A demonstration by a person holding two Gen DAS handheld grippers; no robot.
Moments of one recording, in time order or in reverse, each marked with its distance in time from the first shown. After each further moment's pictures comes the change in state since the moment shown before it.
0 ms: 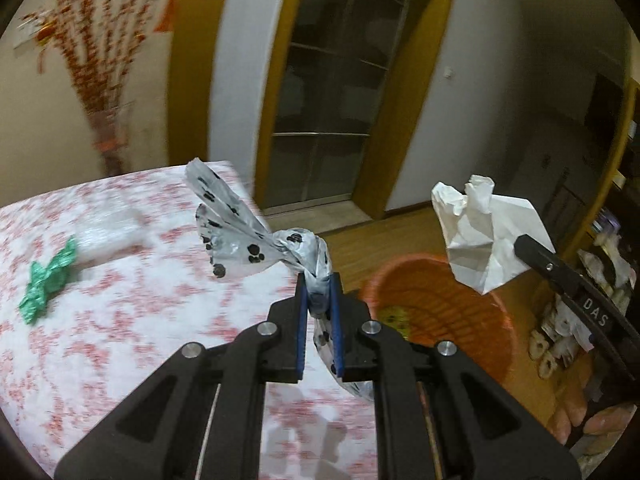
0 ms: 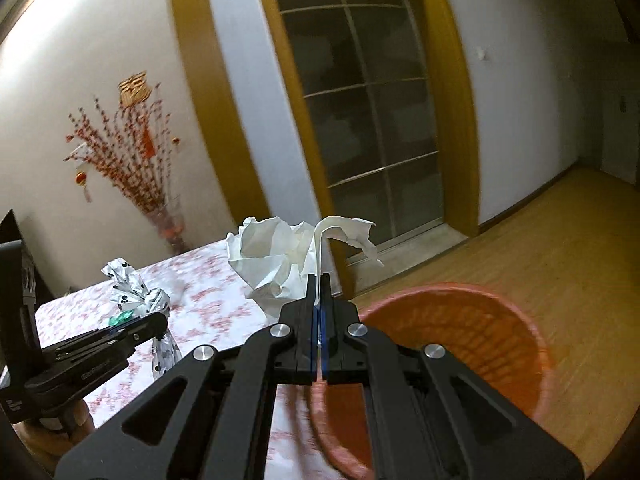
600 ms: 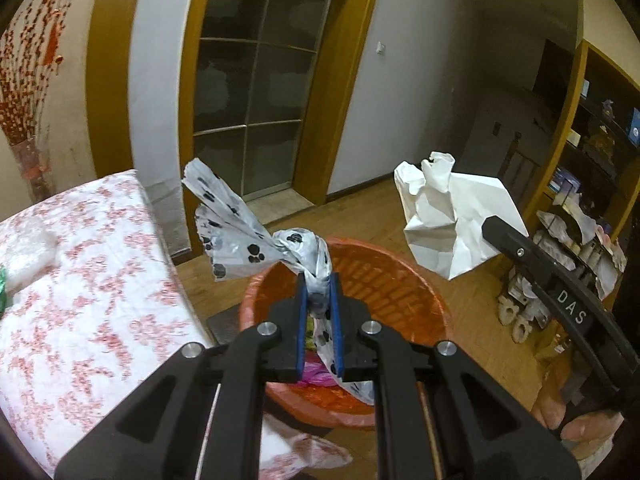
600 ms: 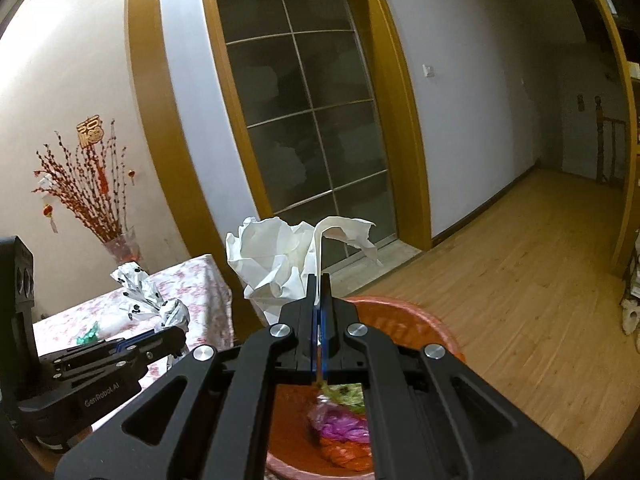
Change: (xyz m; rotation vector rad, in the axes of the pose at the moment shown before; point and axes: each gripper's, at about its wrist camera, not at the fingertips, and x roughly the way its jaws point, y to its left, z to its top) left arm 0.030 -0.102 -0.005 0.122 0.048 -0.158; right arm -0.035 -0.059 -0.002 0.054 -0.081 -0.131
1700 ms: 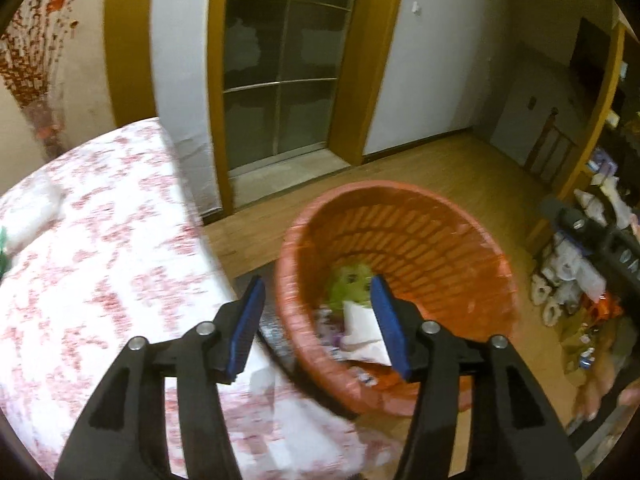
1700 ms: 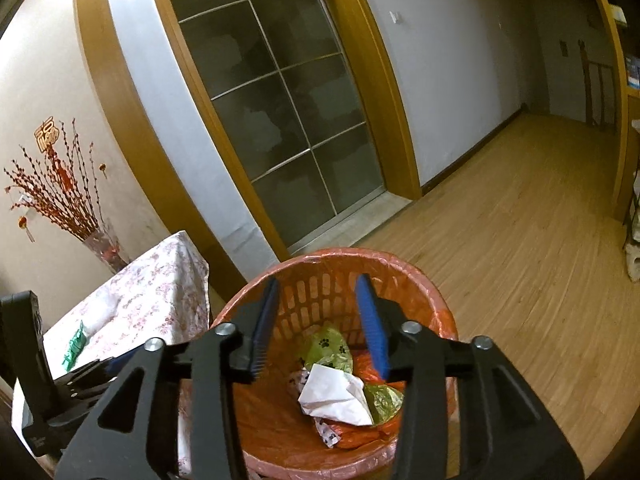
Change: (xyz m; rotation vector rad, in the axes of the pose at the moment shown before) left arm 0.051 0.039 -0.035 -0.023 0.139 0.151; right arm 0.034 -0.040 -0.026 0.119 0.146 -0.018
